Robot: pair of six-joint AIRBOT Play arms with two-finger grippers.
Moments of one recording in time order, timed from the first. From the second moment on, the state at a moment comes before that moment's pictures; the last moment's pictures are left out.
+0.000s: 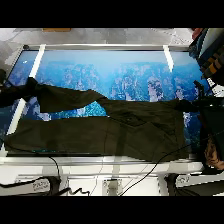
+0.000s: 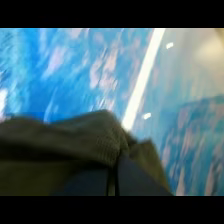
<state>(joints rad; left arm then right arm) 0.39 -1.47 1.20 0.55 -0.76 -1.24 -0.51 -1.59 1.25 -0.97 1.24 0.95</state>
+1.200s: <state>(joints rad) 0.58 -1.61 1.18 0.98 -1.10 -0.91 -0.51 -1.59 1.25 -0.97 1.19 0.95</state>
